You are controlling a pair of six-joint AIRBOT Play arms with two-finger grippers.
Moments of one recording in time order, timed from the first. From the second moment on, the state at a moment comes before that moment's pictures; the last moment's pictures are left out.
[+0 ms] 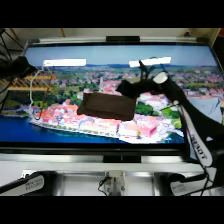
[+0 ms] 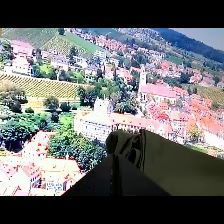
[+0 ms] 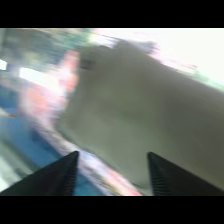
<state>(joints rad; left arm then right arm) 0.21 -1.27 1.48 1.01 -1.12 -1.45 0.18 -1.62 1.37 -0.77 1.02 1.44</state>
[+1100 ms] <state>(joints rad) 0.08 -1.27 1.46 1.00 -1.12 -1.41 -0.11 -1.55 1.63 -0.67 1.22 1.37</state>
